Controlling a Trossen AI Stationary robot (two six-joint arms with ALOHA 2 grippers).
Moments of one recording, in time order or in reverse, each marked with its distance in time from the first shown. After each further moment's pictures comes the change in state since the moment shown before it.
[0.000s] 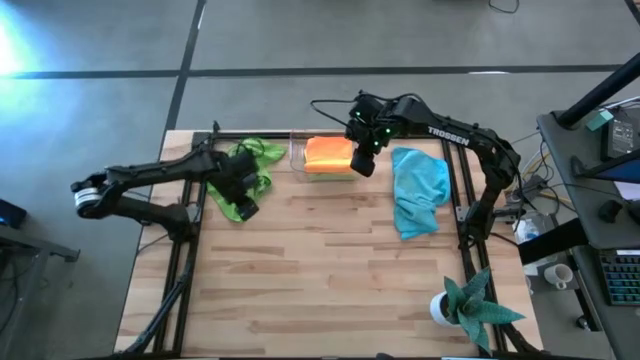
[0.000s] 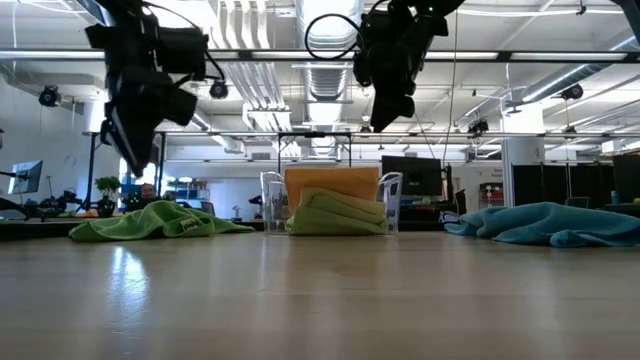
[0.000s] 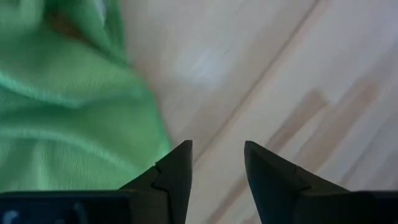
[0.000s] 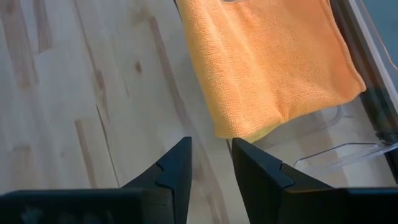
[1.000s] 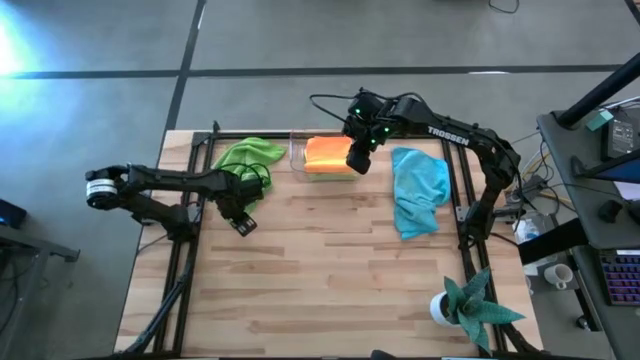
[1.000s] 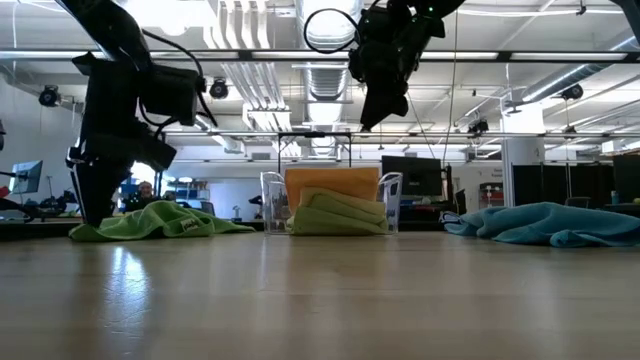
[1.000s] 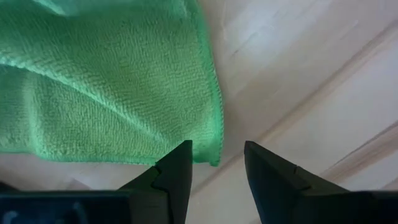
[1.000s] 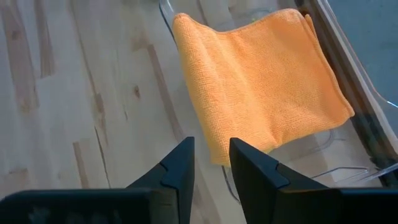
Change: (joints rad) left arm -0.140 0.133 -0.167 0.069 -0.163 -0.157; right arm 0.000 0.001 0.000 0.083 0.000 0.020
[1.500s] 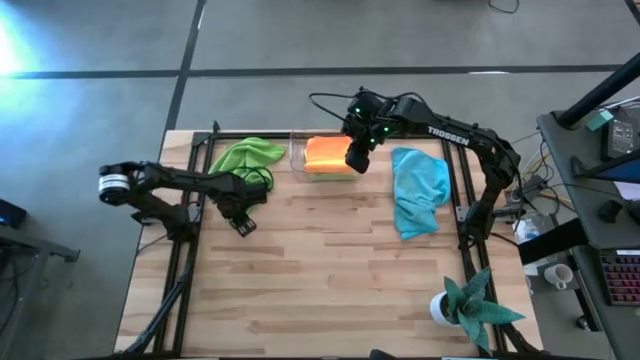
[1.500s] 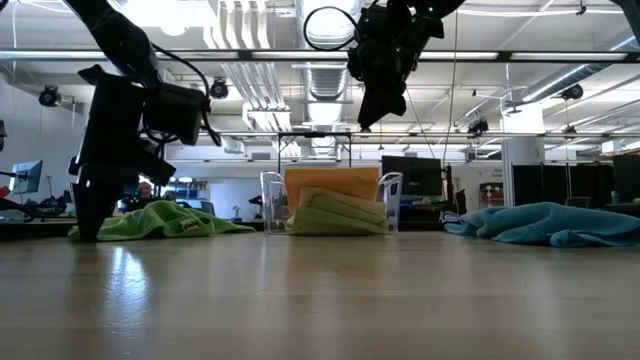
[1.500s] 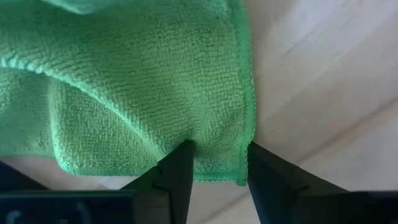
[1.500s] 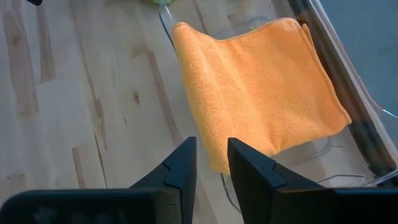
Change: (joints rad) left arm -0.005 0.118 -0.005 0.017 -0.107 0.013; right arm 0.000 0.000 0.000 0.022 0.000 0.000
